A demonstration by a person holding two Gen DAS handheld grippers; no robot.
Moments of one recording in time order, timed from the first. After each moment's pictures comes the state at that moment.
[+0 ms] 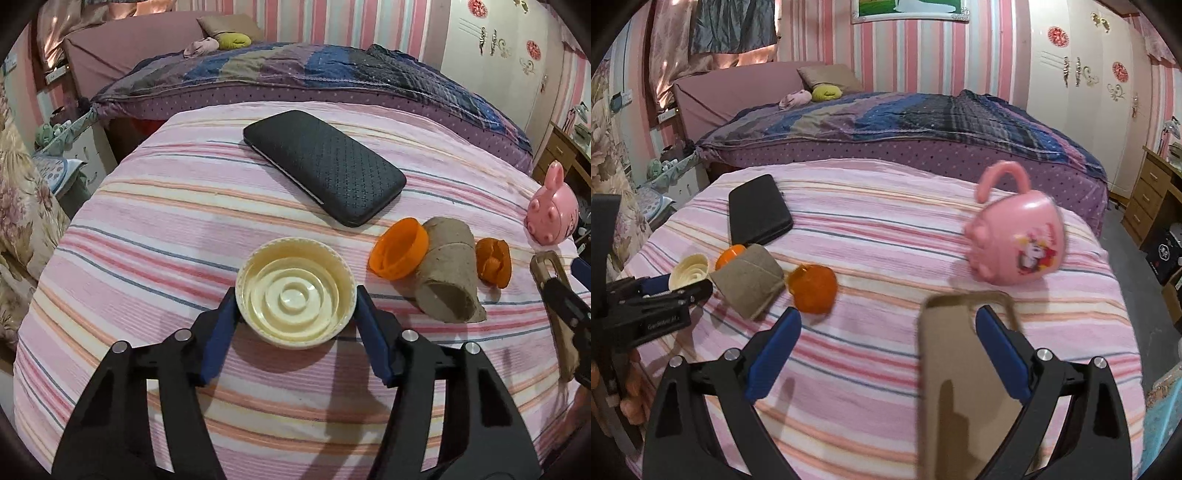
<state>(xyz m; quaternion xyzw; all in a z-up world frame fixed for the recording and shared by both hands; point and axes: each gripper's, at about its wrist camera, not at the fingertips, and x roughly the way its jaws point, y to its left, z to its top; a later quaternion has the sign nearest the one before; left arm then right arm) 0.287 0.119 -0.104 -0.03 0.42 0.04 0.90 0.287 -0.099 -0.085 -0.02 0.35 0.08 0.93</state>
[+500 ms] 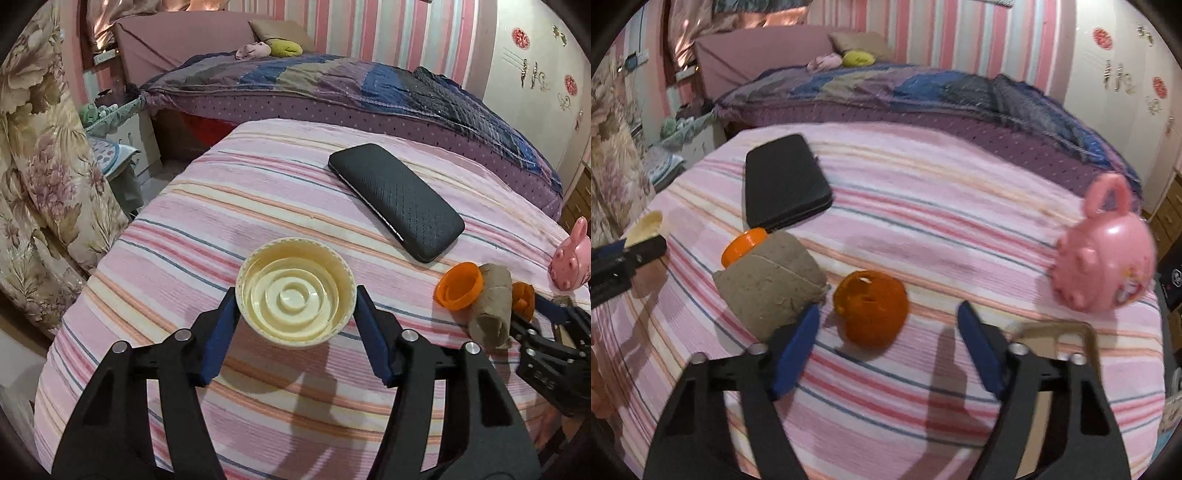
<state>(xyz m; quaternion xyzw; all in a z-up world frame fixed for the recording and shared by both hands) 0.273 0.169 -0.080 -0.07 0.40 0.12 0.91 0.332 -0.049 -0.108 -0.07 0.41 0.13 0.90</state>
